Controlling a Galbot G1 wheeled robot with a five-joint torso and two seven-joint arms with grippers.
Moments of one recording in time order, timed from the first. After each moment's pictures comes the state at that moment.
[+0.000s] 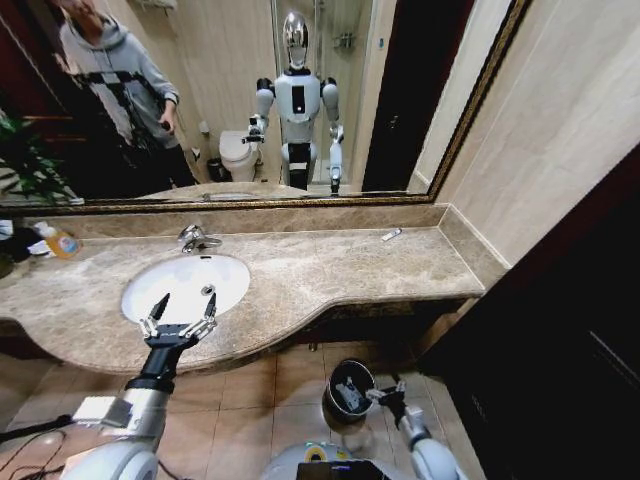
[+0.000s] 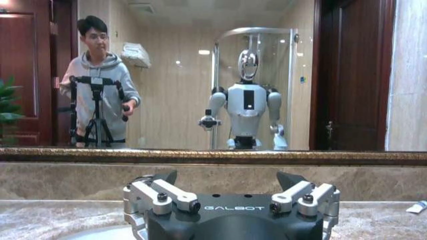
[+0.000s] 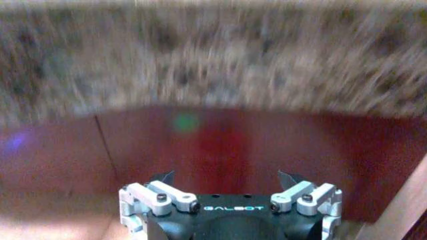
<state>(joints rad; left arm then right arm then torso) 1.84 -1.36 -0.82 -2.47 -0.37 0.04 0.05 -1.67 1.28 0.46 1.68 0.21 0.14 -0.02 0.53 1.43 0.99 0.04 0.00</state>
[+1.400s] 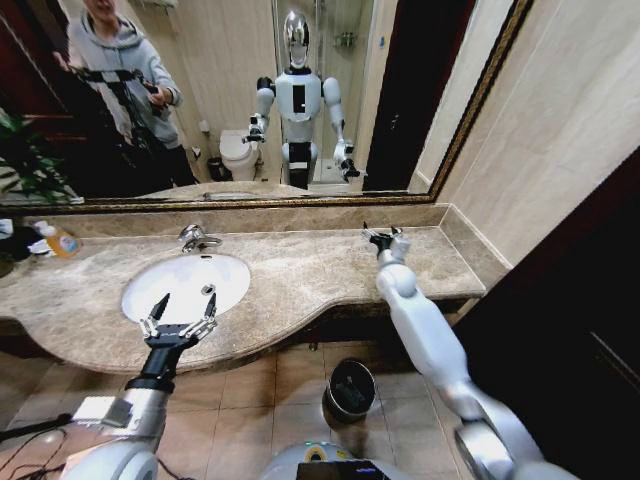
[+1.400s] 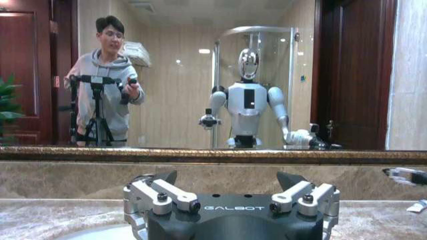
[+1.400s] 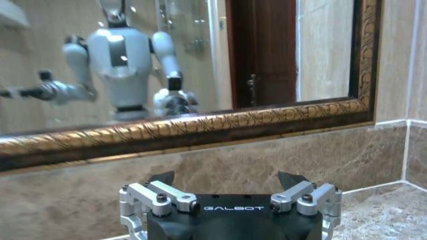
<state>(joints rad) 1.84 -1.36 -0.82 -2.47 -0.37 0.04 0.05 -0.50 1.36 0.22 1.28 0.42 -0.19 0.41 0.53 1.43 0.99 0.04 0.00</state>
